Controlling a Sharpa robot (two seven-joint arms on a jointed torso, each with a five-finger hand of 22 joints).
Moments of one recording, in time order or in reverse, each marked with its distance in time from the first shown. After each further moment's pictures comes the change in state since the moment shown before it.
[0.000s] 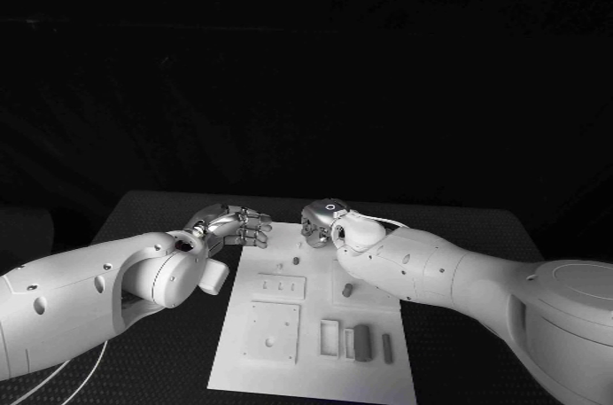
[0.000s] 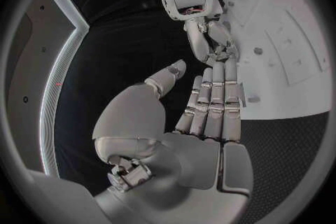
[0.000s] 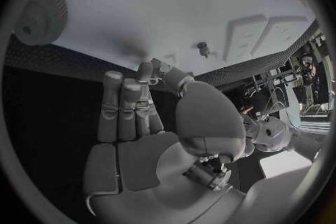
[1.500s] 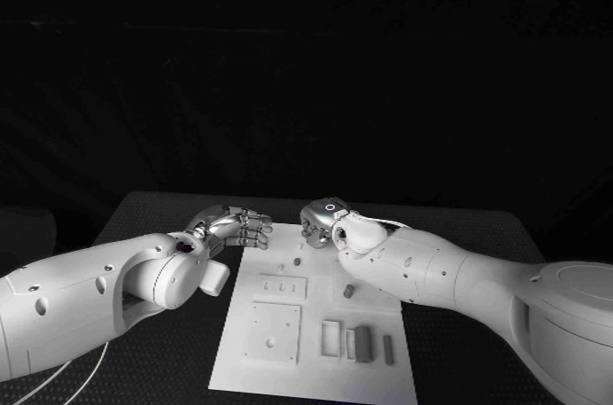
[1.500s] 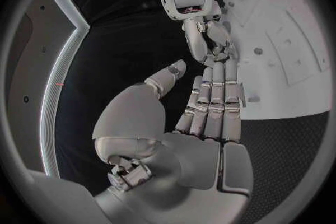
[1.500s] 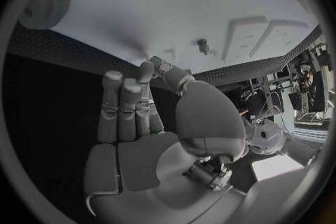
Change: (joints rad) left arm -0.003 -0.003 0.000 0.003 0.000 -0.001 0.005; left_hand 0.000 0.000 0.000 0.000 0.000 0.004 0.004 0.004 -0.003 0.007 0.000 0.005 0.000 0.000 0.000 0.004 -0.003 -0.007 0.000 0.000 0.000 -0.002; right arm 0.000 -0.005 0.000 0.011 -0.054 -0.034 0.014; right_hand 0.008 0.026 -0.009 -0.015 -0.002 0.072 -0.018 0.059 -0.020 0.032 -0.029 0.028 0.009 0.030 -0.019 0.000 0.011 0.000 0.020 -0.005 0.000 0.000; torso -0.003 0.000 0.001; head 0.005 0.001
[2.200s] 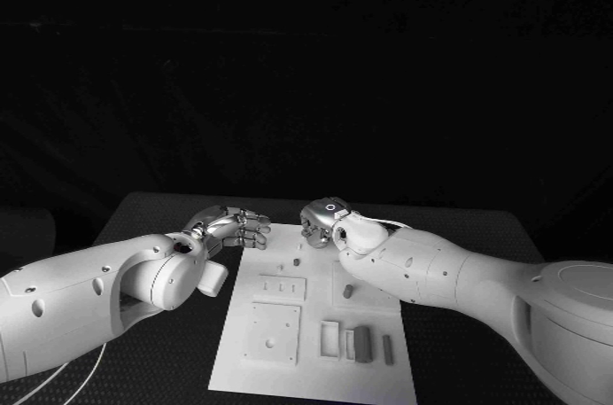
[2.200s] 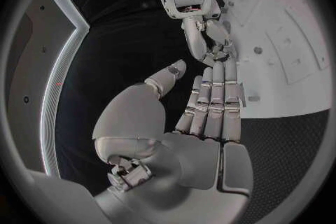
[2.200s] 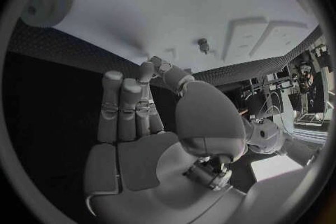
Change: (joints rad) left arm -0.001 -0.004 0.000 0.002 0.000 0.000 0.001; left_hand 0.000 0.000 0.000 0.000 0.000 0.000 0.000 0.000 -0.001 0.000 0.000 0.000 -0.001 0.000 0.000 0.000 -0.002 0.007 0.000 0.000 0.004 -0.001; right arm 0.000 -0.010 0.000 0.008 -0.005 -0.009 -0.001; right_hand 0.001 0.001 -0.003 0.003 -0.002 0.000 0.000 0.000 0.000 0.000 0.000 0.007 0.004 0.000 0.000 0.000 0.004 0.000 0.001 -0.002 0.000 0.000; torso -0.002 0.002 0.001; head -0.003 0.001
